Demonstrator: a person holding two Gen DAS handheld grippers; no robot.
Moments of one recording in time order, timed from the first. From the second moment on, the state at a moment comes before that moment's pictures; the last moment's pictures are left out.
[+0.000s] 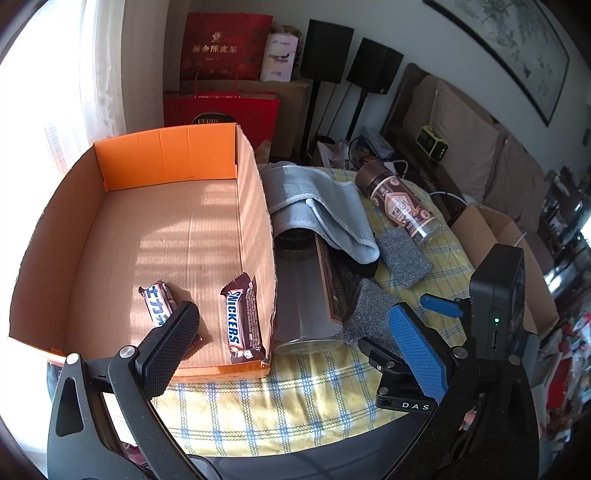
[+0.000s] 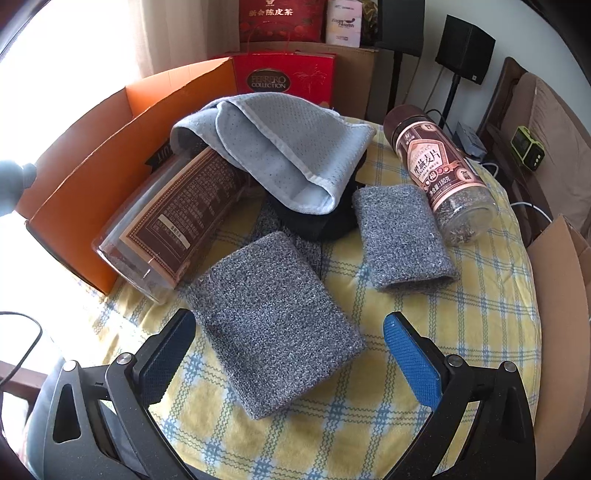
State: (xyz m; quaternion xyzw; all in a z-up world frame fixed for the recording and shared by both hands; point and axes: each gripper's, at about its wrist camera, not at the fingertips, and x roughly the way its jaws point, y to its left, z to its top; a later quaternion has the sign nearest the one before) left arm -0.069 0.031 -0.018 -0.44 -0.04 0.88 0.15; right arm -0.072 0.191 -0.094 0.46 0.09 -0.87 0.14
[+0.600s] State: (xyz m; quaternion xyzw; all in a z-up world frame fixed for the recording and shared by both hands) left arm -0.075 0.033 -0.026 -0.45 -0.04 0.88 0.16; right arm -0.072 0.185 -0.102 0.46 0.11 -0.86 0.18
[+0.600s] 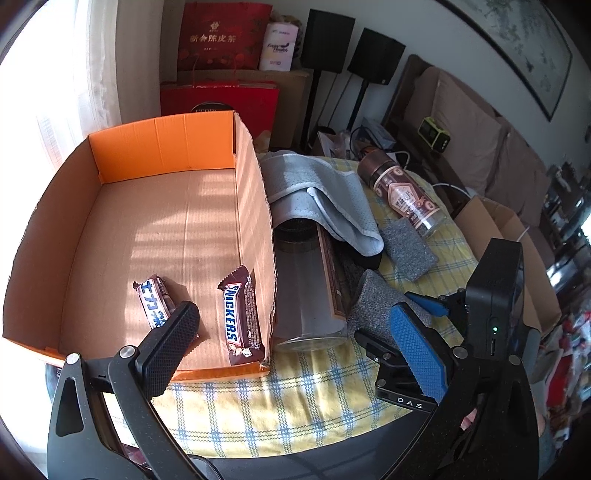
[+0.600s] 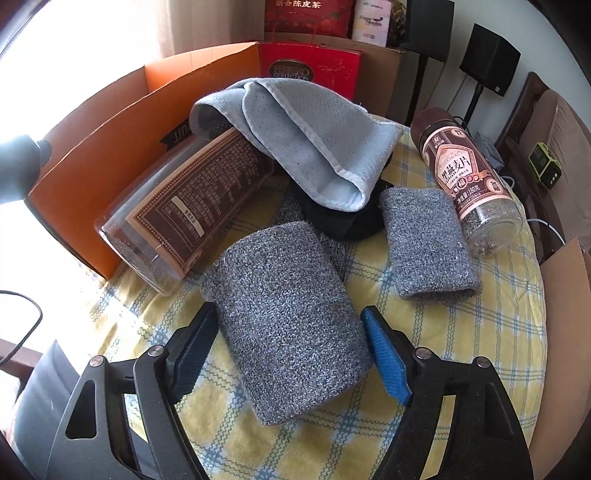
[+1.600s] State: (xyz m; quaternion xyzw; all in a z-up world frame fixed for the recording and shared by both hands) left arm -0.103 0.129 -0.021 -0.48 -0.03 0.85 0.22; right arm -0.031 0.309 -0.020 0.40 -0.02 -0.91 0.02
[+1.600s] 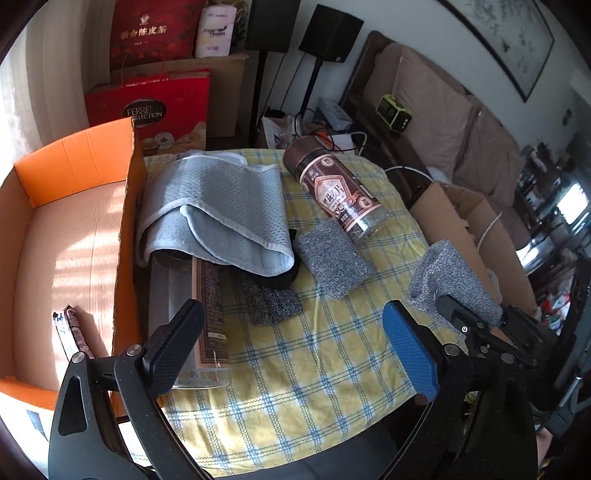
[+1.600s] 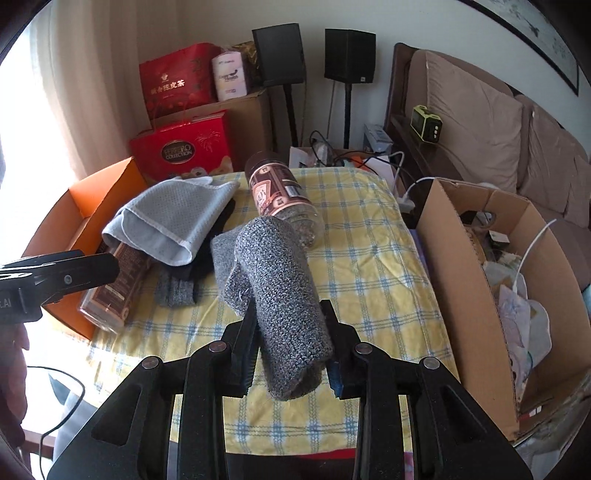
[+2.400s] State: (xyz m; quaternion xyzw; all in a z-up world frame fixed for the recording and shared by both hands) left arm -0.155 0.230 -0.088 -0.55 -0.02 0.81 0.19; right arm -0.023 0.354 -0.025 0.40 -0.06 -0.92 -0.01
